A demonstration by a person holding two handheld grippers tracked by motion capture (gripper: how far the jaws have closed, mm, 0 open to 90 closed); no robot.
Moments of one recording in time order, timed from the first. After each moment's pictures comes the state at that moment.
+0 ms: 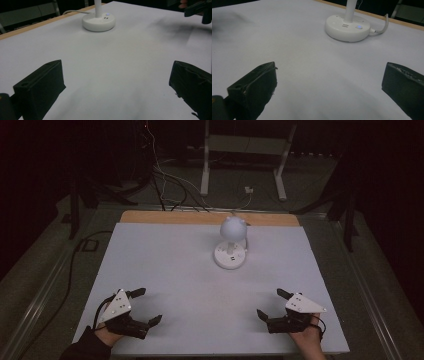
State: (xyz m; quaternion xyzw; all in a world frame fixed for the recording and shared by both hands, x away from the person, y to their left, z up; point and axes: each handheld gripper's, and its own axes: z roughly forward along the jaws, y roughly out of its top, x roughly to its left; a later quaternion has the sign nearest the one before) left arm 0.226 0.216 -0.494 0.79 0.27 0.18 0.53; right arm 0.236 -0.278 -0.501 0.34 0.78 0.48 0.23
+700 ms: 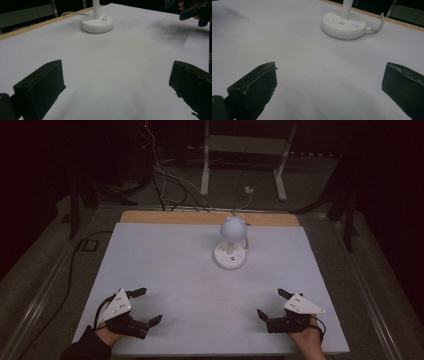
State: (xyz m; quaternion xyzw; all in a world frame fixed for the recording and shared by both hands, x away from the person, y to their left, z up) left arm 0.227 0.216 -0.495 0.78 0.26 0.18 0.53; right arm 0.235 -0.277 -0.503 0.34 0.78 0.47 0.25
